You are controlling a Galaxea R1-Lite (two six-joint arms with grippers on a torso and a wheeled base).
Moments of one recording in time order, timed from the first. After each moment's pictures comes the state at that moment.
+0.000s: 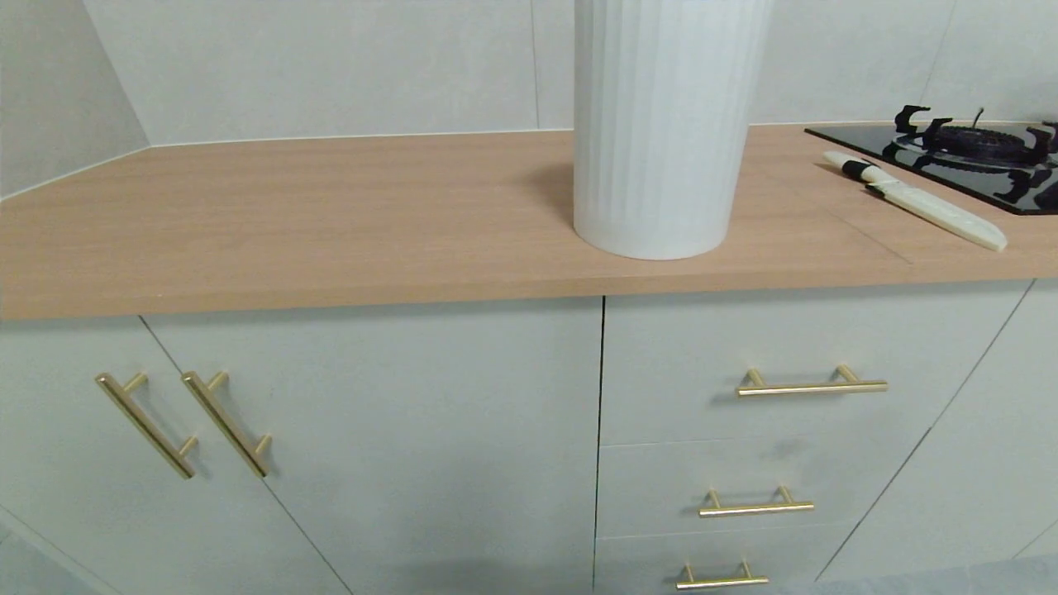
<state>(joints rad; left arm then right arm) 0.00 0.00 0.00 0.00 0.01 0.00 0.00 0.00 0.00 0.00 0.05 -0.03</state>
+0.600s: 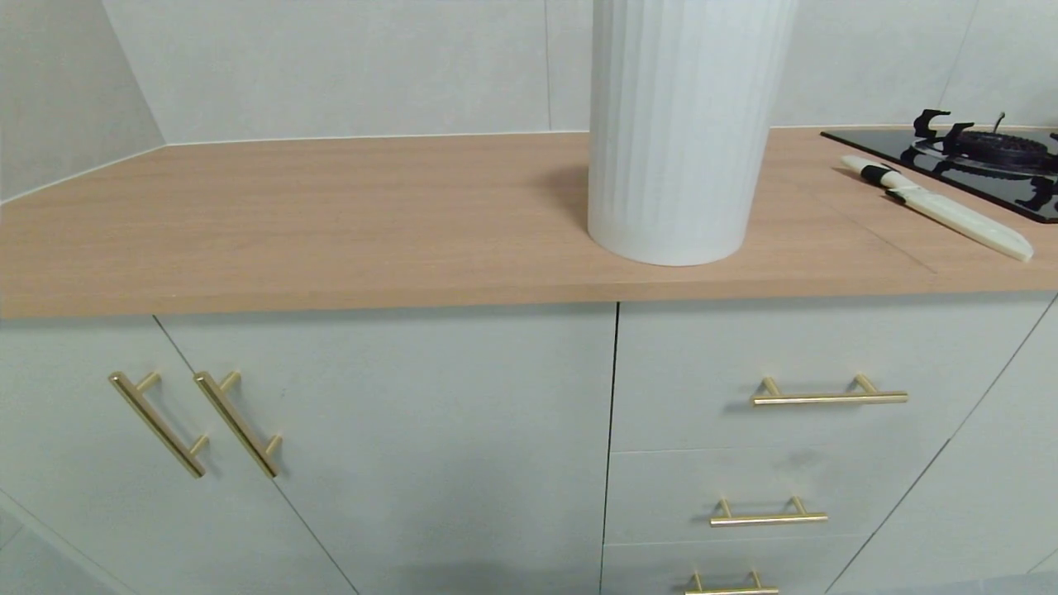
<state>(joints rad) 0.00 0.00 0.00 0.00 0.01 -0.01 0.00 0.00 0.00 0.00 0.05 -0.03</state>
